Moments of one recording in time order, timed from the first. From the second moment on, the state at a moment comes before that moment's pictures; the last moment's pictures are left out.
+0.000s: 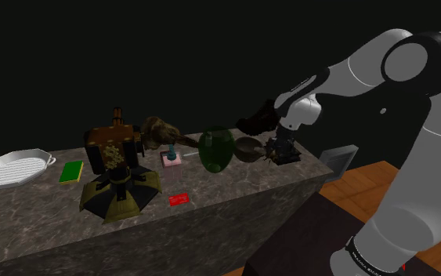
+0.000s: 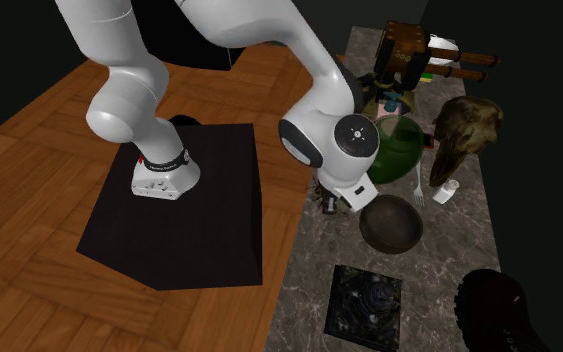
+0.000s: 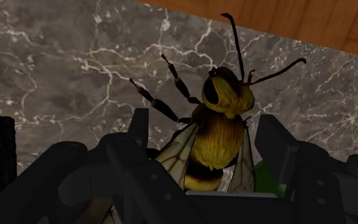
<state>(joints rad) -0.15 0.16 -0.27 -2.33 0.46 2.37 -0.58</state>
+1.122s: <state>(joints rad) -0.18 0.39 -0.26 -1.87 0.44 2.14 -0.49</state>
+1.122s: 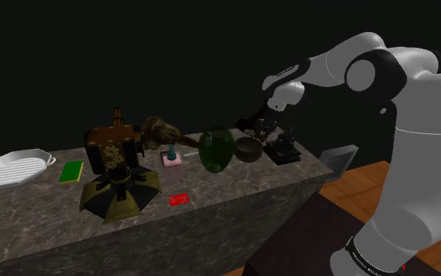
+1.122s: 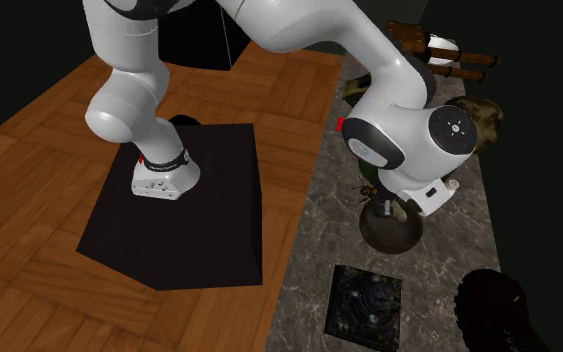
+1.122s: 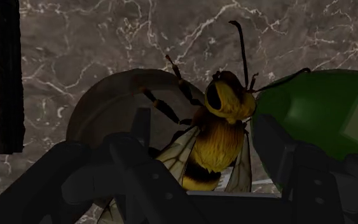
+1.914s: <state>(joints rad) -0.22 0.65 -0.24 -1.52 0.47 2.05 -0.47</state>
